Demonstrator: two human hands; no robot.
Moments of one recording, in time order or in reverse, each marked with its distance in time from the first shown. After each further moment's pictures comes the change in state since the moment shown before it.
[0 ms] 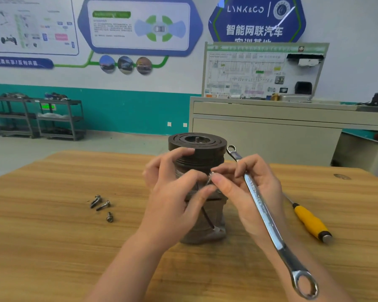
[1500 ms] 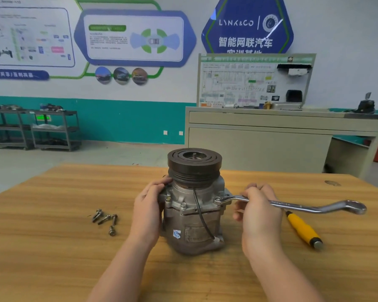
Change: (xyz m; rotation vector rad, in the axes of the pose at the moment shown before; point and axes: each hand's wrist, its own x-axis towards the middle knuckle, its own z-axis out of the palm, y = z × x) left_hand 0.003 -0.040 0.006 -0.903 0.074 -1.109; right_hand 0.000 -0.006 0.007 -0.024 0.655 0.527
